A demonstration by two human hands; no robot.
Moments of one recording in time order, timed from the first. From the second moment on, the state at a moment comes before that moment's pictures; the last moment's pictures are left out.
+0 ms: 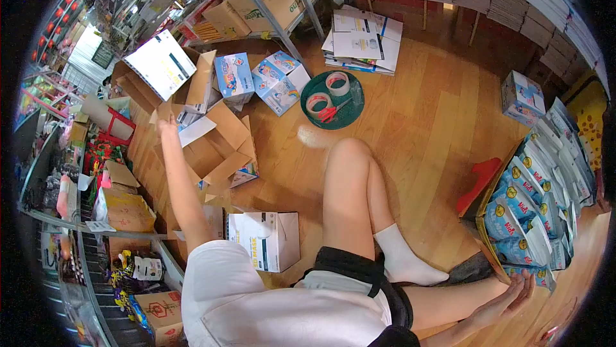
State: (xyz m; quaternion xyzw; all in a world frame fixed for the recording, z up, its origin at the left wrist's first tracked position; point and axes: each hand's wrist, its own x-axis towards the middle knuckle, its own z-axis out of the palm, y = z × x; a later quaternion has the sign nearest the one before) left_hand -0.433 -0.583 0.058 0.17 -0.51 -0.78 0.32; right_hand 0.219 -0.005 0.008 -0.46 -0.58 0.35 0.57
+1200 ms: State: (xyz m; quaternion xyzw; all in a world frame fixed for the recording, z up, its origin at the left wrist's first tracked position) left_hand -0.395 -0.573 0.057 0.20 -0.77 -0.27 0.54; right_hand 0.180 -0.016 0.013 -0.39 -0.64 0.39 0.54
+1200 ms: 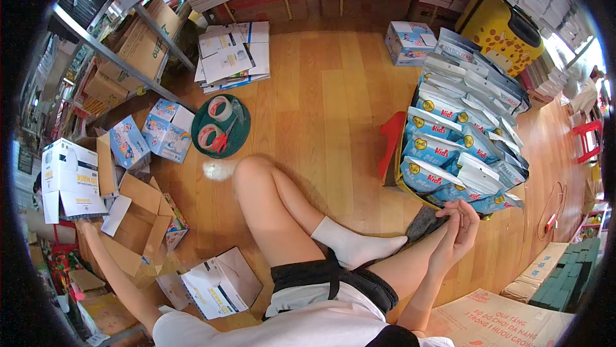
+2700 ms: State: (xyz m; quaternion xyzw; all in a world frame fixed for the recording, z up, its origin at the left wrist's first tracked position) left_hand -0.269 -0.197 -0.079 -0.43 -0.90 0.00 -0.11; right_hand 0.126 -0.048 -0.091 -0.20 -0.90 0.38 -0.06
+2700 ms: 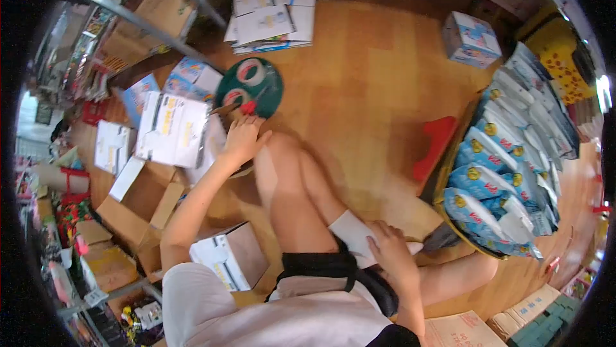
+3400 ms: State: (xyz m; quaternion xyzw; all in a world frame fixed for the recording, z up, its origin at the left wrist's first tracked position) left_hand -0.233 0.488 -0.220 -0.68 -0.69 -0.22 0.07; right_hand 0.155 -0.109 -0.268 -0.40 -0.82 0.40 0.00
